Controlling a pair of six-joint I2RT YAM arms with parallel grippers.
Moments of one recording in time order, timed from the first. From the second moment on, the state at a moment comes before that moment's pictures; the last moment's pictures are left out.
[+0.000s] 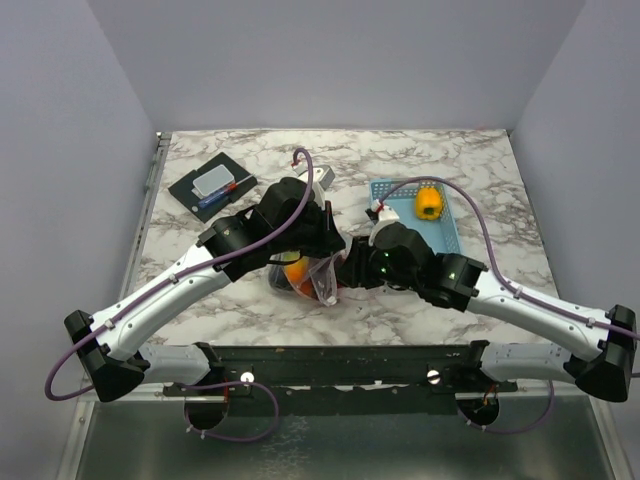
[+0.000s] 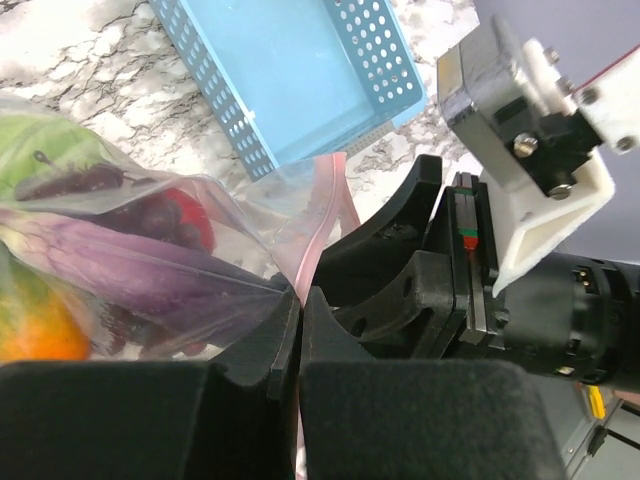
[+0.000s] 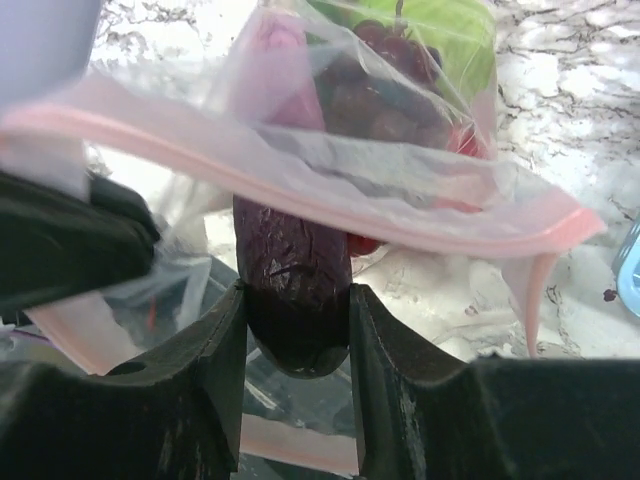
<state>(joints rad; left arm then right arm) -0.91 1.24 1.35 -0.68 0.05 -0.65 1.02 1.11 0.94 -0.41 0.15 0.70</state>
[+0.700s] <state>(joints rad) -0.89 1.23 1.35 -0.72 -0.01 -0.64 1.02 1.28 1.09 -0.49 0.18 0.74</state>
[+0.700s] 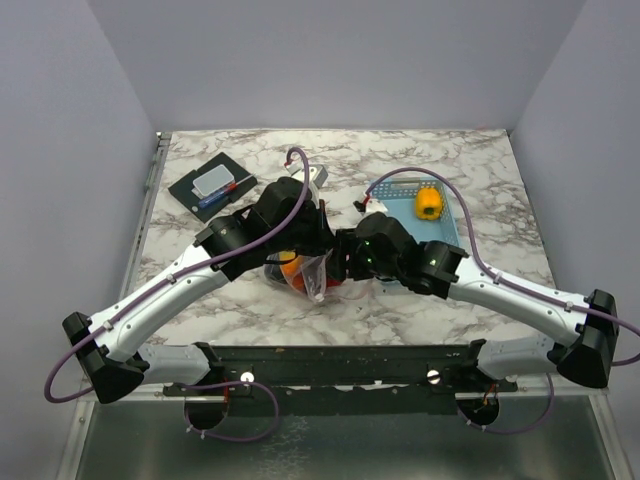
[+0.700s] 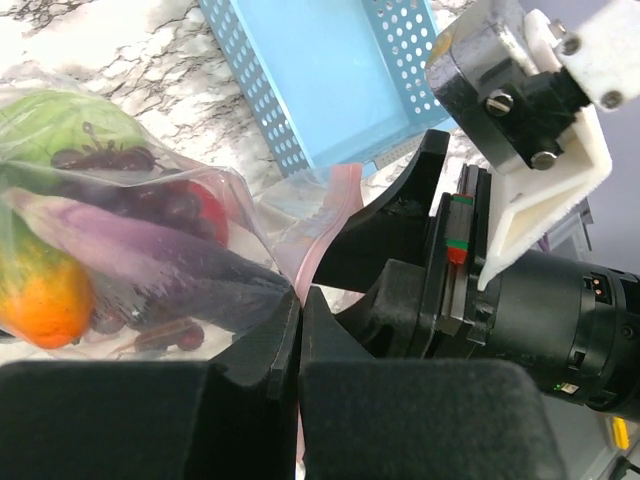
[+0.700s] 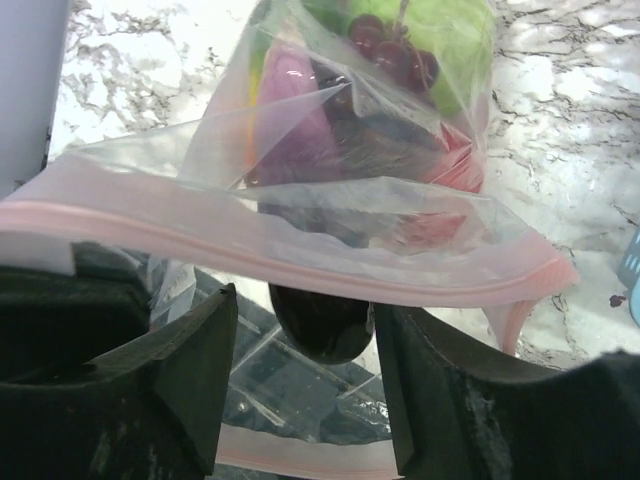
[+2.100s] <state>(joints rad) -0.91 1.23 1.37 -0.68 -0.02 -0.66 0.93 1.14 1.27 -0.87 0.54 0.55</state>
